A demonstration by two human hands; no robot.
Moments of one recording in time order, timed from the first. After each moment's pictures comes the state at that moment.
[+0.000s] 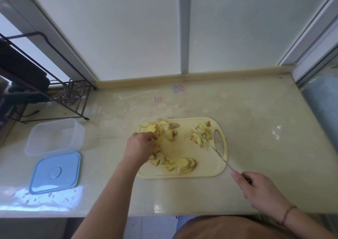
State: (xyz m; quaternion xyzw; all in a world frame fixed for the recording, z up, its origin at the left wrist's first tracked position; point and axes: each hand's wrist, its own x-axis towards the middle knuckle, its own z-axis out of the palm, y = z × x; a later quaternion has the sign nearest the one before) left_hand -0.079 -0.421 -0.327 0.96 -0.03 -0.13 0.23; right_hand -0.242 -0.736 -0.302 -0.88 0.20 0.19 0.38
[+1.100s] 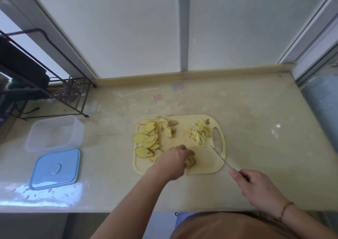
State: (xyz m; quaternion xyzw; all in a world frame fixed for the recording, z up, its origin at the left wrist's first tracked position) left_hand -0.126 -0.503 -0.328 0.91 -0.27 -0.28 0.12; right_hand -0.242 -0.738 -0.302 -0.89 0.19 0.19 0.38
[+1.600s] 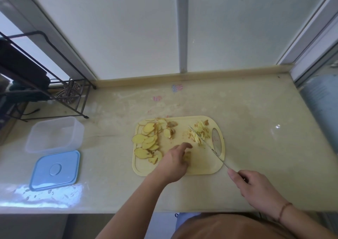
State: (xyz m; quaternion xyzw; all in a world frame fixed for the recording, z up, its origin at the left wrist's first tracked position) left_hand -0.135 -0.503 -0.336 0.91 -0.17 -0.27 0.28; right_hand -0.245 -0.740 -0.306 -0.89 0.18 0.18 0.38
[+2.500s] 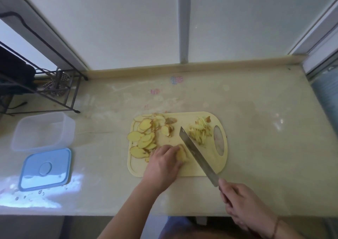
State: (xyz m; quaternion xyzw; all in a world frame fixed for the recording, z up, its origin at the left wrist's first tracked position) left_hand -0.146 -0.474 -0.372 0.94 -0.18 -0.05 0.29; right_hand -0.244 -0.699 -0.303 -0.69 0.27 0.34 0.59
